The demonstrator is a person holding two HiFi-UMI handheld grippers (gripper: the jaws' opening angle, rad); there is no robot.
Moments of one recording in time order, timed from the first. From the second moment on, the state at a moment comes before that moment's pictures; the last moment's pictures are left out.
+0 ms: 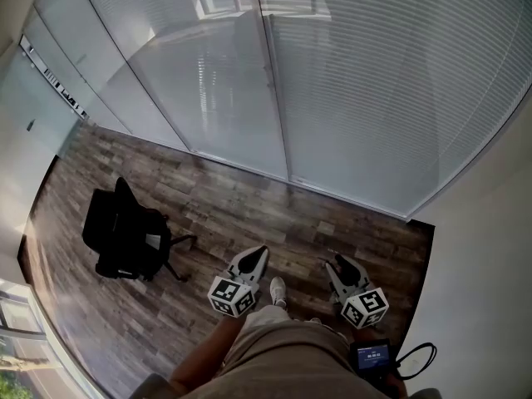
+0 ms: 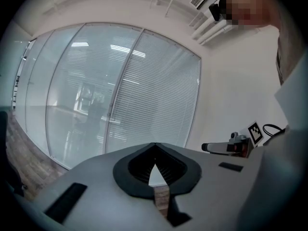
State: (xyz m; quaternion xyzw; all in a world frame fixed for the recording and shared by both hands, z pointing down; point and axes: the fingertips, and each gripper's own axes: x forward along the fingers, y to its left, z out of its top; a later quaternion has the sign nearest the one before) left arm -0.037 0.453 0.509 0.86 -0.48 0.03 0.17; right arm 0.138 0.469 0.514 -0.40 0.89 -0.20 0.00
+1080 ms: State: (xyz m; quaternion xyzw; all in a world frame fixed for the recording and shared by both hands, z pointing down) left arm -0.165 0.297 0.546 0.88 -0.44 0.03 0.18; right arm 0.017 0.317 0.534 -0.44 0.88 -0.21 -0.01
